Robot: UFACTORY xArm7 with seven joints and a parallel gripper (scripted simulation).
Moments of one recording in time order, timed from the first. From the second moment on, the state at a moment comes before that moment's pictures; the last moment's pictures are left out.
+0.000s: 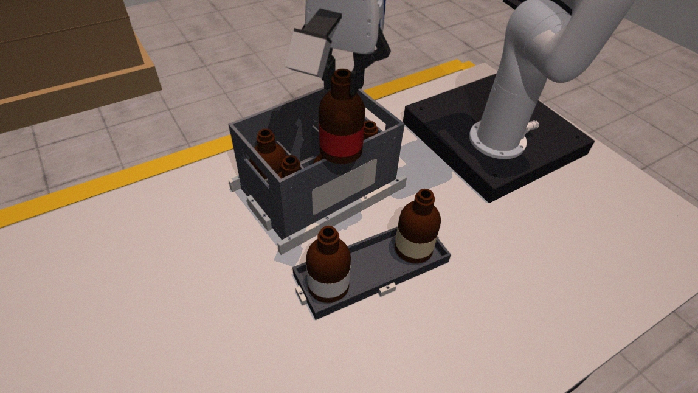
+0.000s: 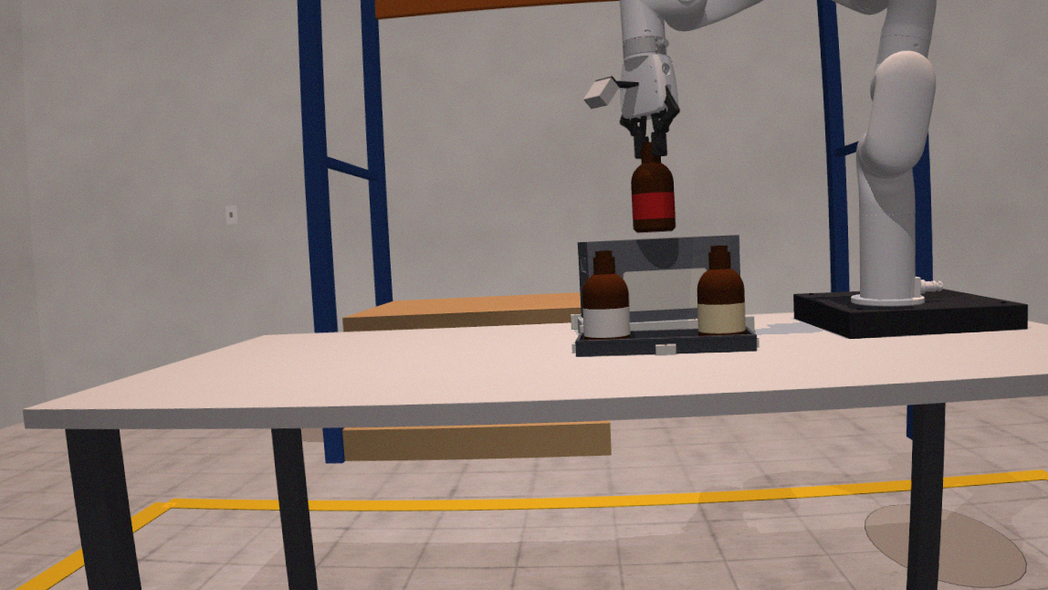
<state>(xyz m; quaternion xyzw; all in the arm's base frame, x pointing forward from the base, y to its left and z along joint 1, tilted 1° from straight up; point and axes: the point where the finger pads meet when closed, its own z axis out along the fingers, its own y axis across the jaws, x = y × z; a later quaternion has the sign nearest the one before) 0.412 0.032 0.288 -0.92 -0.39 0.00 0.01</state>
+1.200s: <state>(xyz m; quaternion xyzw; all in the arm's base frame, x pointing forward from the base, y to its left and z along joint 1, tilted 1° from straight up) 0.418 -0.045 0.287 -0.92 -0.39 0.00 0.01</state>
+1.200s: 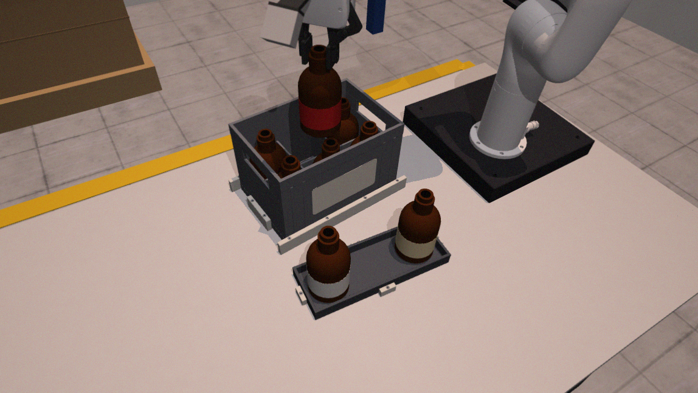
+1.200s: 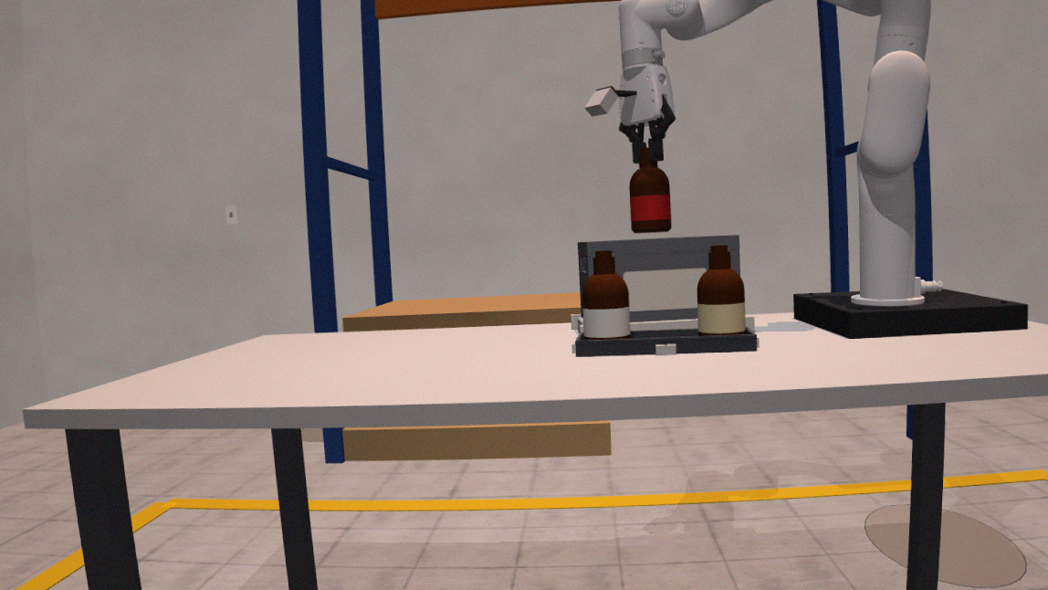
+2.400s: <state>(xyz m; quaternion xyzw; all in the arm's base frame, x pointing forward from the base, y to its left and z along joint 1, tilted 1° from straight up) 0.422 -0.096 0.286 -0.92 -0.39 0.00 0.01</state>
